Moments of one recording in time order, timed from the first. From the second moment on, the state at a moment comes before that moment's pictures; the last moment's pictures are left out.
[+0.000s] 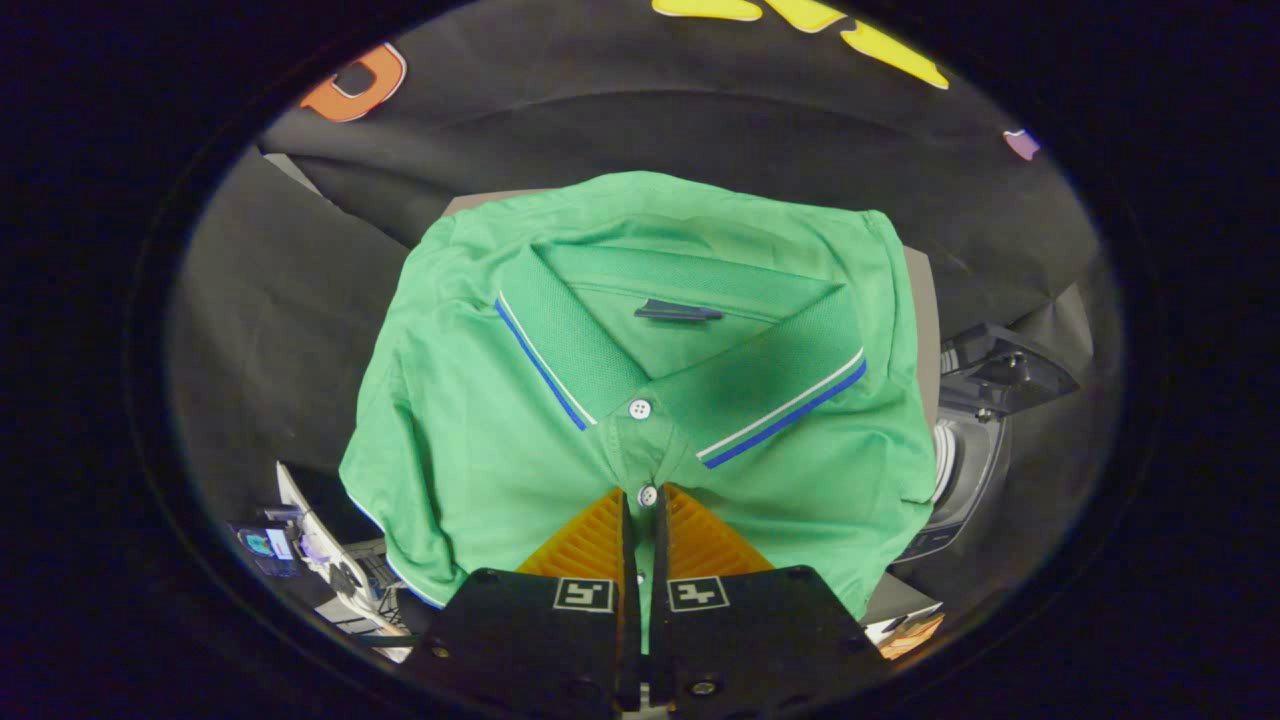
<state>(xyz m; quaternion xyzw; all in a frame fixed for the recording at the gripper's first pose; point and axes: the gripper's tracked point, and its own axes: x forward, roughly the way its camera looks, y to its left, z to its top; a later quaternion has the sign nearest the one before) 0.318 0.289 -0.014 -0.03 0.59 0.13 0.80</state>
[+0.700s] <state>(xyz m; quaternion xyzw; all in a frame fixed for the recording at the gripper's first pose) 0.291 0.264 0.070 0.04 0.52 0.12 0.84</state>
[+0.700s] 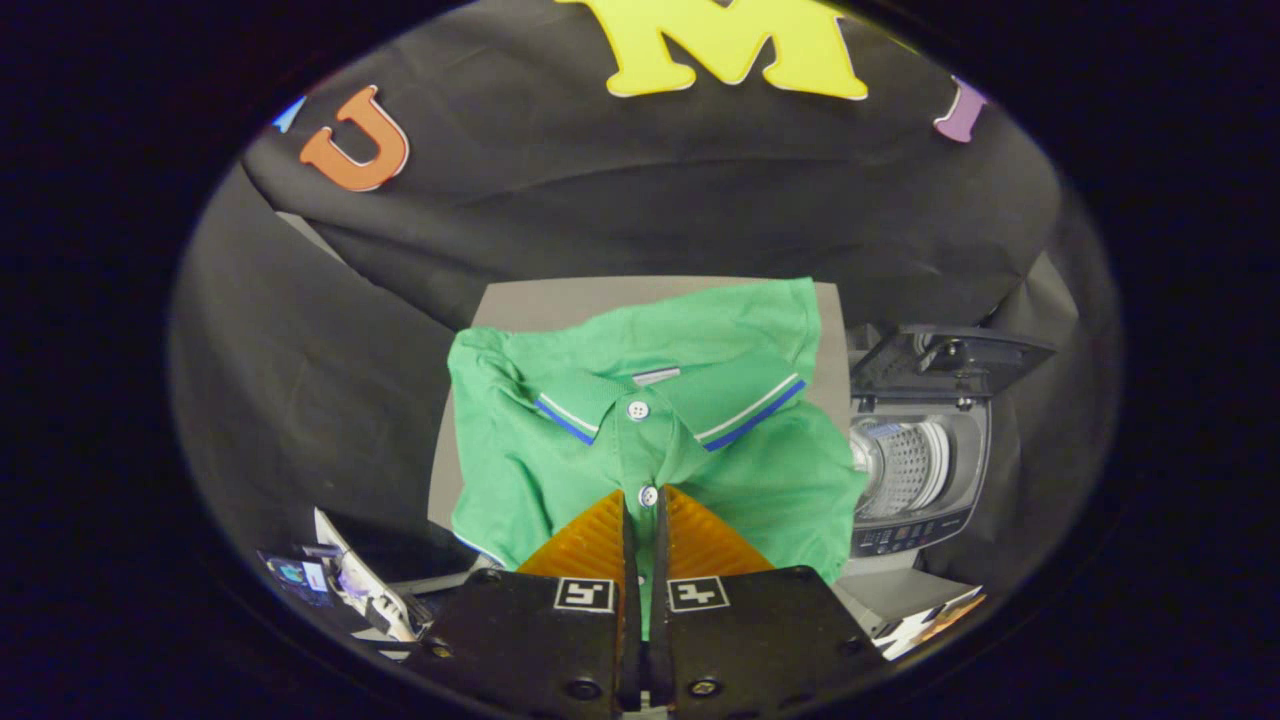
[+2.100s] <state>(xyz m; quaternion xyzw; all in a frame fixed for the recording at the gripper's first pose) 0.207 0.046 0.170 0.13 0.42 -0.02 0.90</state>
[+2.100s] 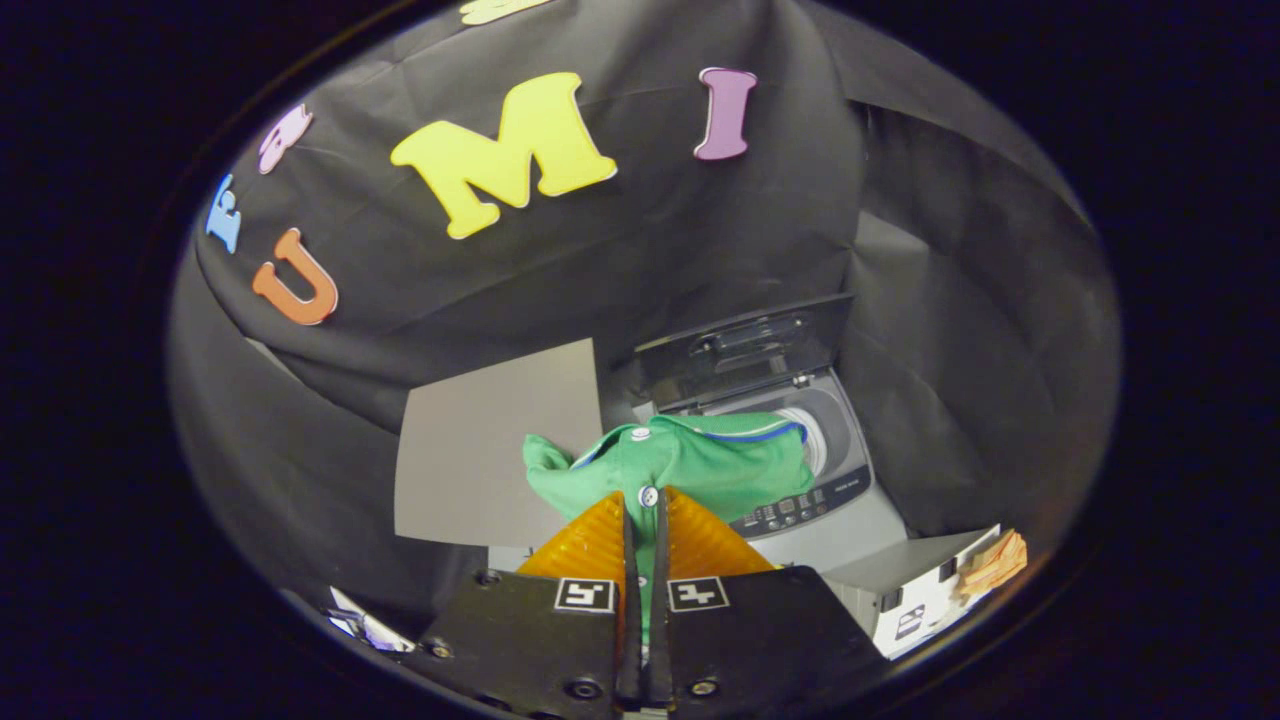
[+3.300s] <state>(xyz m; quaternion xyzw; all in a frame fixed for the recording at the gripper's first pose) 0.276 -0.111 0.137 0.14 0.40 0.03 0.90</state>
